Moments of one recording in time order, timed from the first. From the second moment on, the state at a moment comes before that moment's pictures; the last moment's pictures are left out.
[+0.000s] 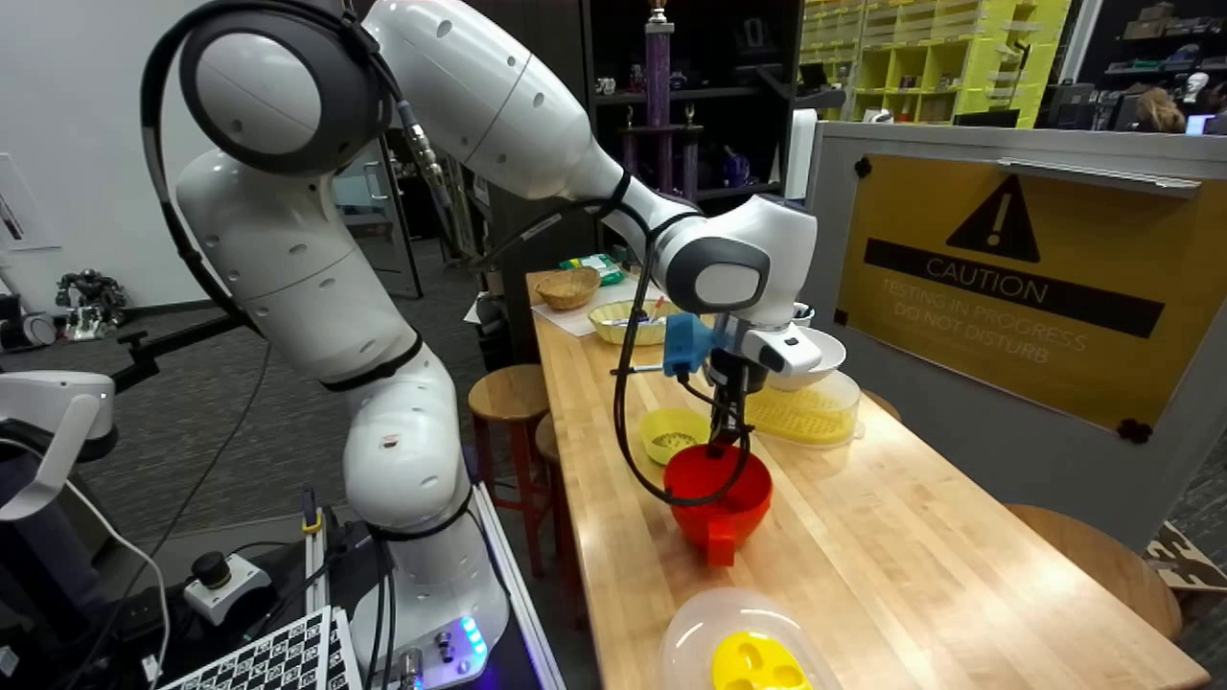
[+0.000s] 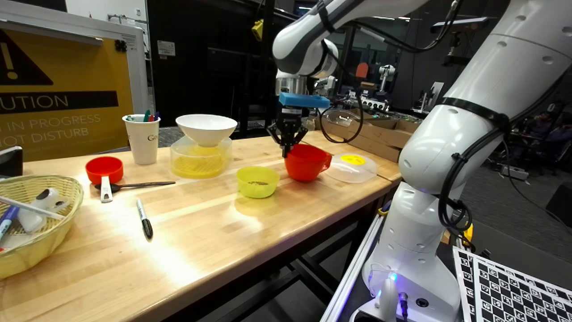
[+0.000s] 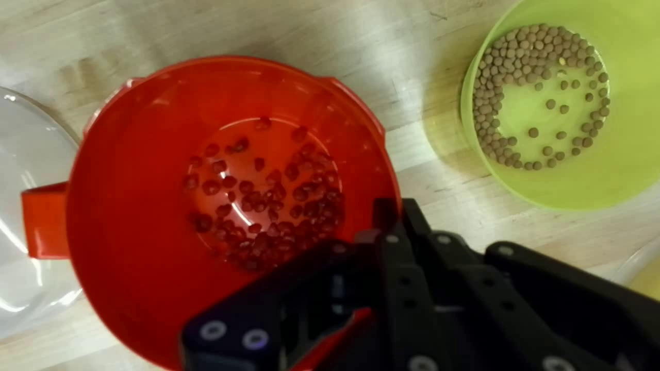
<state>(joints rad) -0.18 -0.28 -0.06 -2.54 0.05 2.11 0.37</state>
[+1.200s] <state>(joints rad) -0.06 -0.41 0.10 -2.39 -0.06 2.01 0.38</state>
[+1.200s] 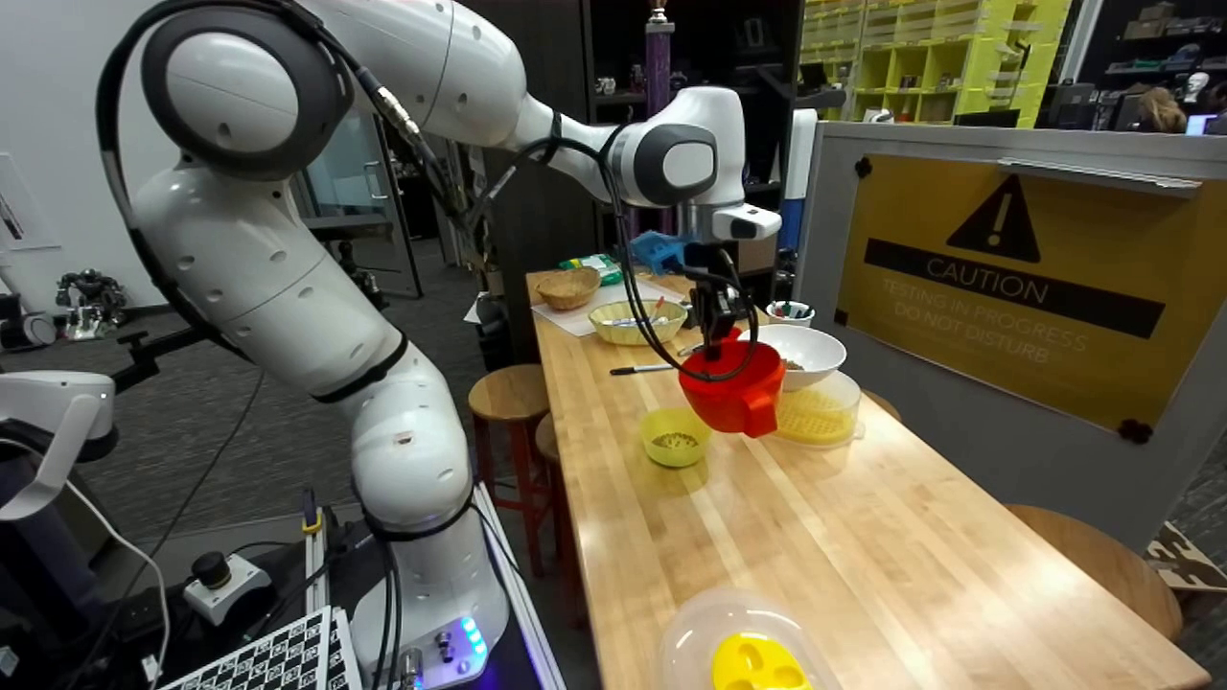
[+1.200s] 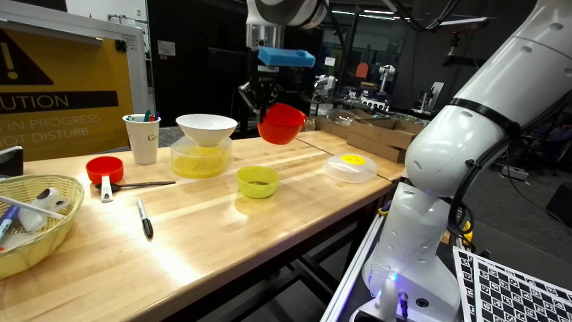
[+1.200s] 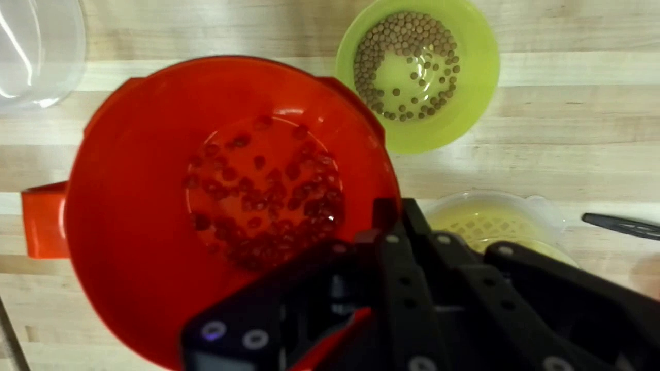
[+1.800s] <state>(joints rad) -0.03 -0.41 0.13 -2.38 -0.07 2.01 0.34</state>
